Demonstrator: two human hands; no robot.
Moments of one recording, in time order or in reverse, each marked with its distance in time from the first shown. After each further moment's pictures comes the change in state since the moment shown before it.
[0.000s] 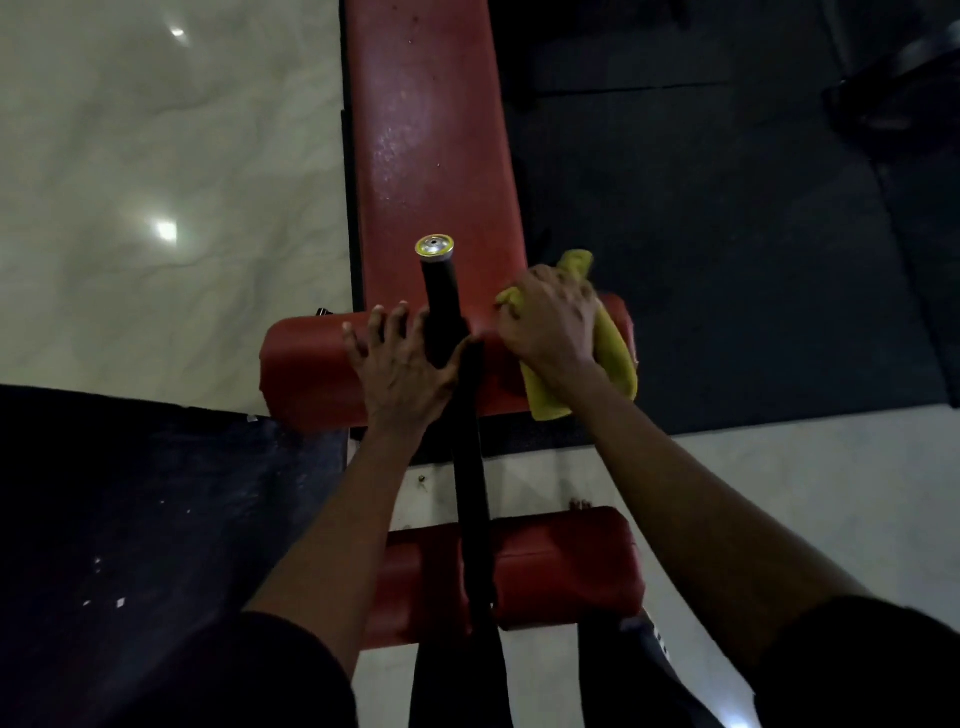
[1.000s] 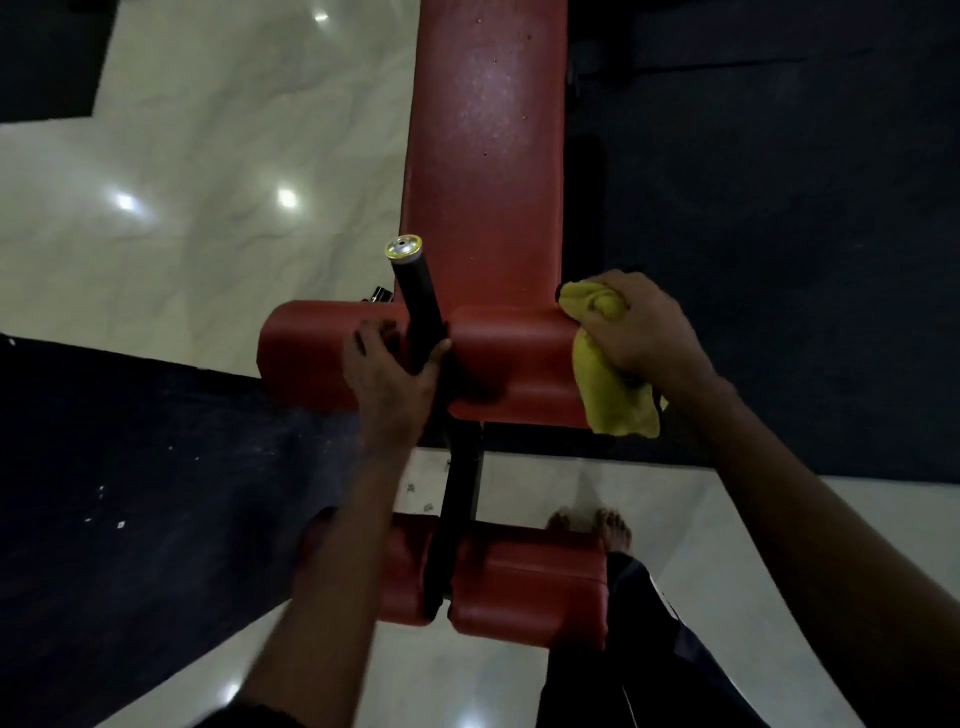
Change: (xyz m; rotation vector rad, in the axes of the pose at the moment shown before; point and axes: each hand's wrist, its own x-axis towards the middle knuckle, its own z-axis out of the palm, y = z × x) left_hand -0.024 0.052 -0.013 -0.350 0.207 -0.334; right_hand 0.028 0.121 -0.054 0.456 -0.310 0.002
